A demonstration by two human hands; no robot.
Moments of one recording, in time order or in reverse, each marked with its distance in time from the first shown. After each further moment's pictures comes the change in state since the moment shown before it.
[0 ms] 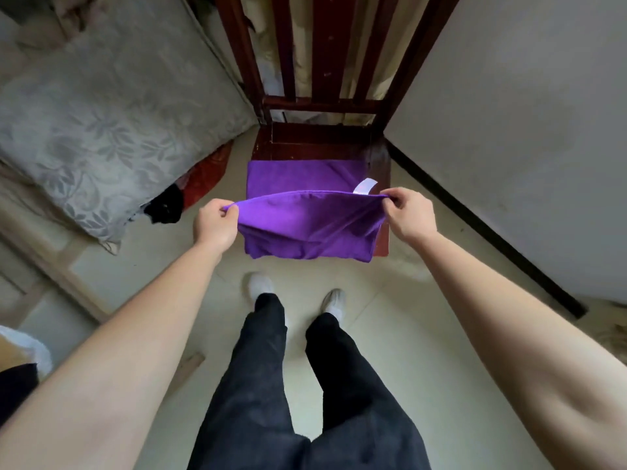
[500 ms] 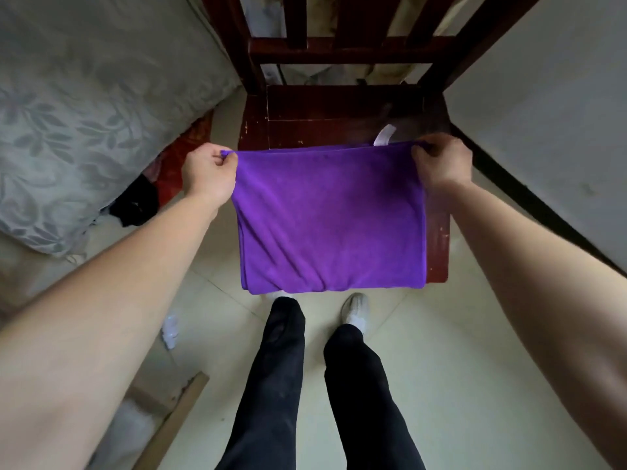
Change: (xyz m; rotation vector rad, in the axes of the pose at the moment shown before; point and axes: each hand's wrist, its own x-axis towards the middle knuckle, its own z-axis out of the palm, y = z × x) left_hand 0.221 -0.029 0.100 -0.066 -0.058 0.044; right_hand 0.188 0.018 0.104 0.018 0.130 0.143
